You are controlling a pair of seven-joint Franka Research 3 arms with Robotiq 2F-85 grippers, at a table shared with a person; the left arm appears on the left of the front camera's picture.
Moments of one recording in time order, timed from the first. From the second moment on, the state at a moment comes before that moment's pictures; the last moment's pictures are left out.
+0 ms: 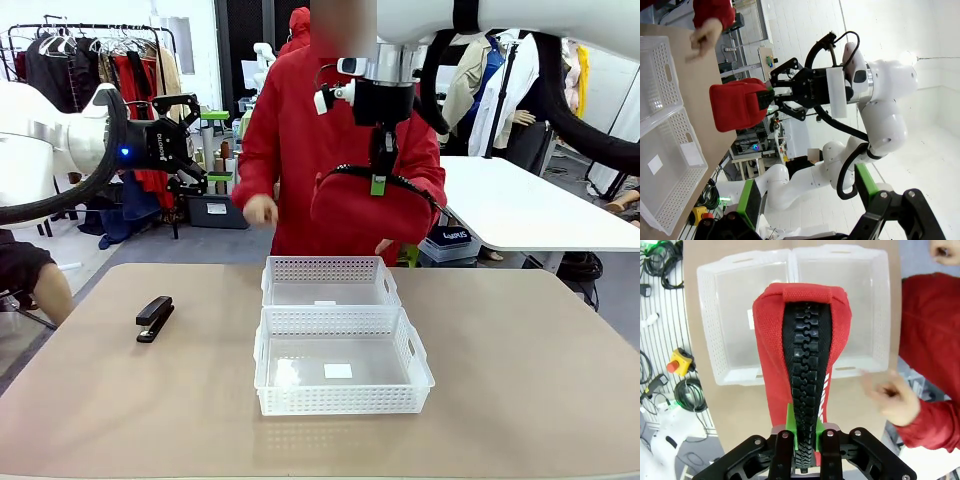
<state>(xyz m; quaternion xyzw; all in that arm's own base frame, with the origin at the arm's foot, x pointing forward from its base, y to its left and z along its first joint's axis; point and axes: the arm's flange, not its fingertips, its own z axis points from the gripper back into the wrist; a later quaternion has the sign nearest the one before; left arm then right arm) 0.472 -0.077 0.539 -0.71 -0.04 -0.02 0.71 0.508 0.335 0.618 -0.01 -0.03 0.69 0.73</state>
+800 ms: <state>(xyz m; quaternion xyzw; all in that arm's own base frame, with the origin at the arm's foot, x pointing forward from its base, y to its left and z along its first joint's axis) 0.472 -0.077 0.539 -0.71 -0.04 -0.02 0.71 0.496 0.361 0.596 -0.02 -0.03 0.73 0.68</state>
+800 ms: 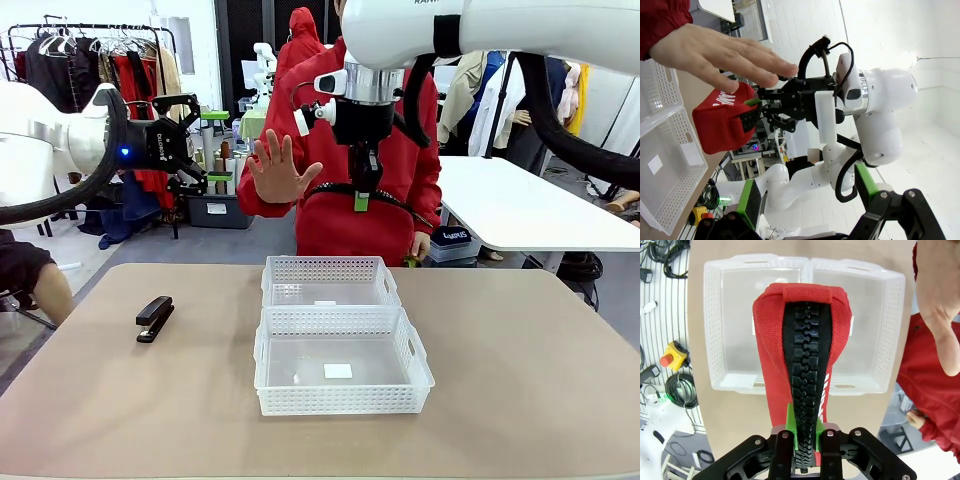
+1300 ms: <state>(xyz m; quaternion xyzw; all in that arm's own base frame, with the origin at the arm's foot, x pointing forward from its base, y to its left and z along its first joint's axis) 0.472 -0.077 0.539 -0.71 -0.04 -0.02 0.71 0.497 0.361 0.595 -0.02 -0.02 0.73 0.68</state>
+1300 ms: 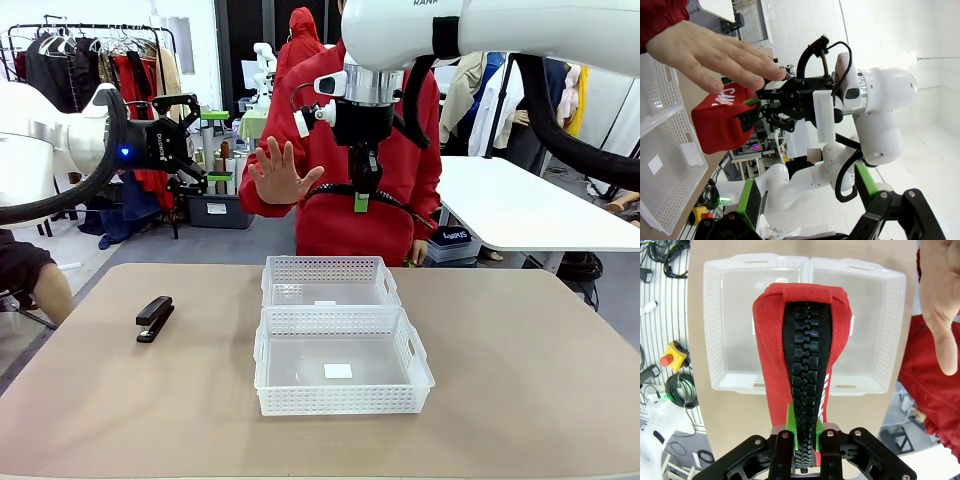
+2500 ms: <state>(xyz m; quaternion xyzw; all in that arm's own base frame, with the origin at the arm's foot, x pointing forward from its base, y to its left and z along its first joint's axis) 0.472 -0.077 0.539 -0.71 -0.04 -0.02 0.71 0.497 0.361 0.595 -0.02 -0.02 0.73 0.68</state>
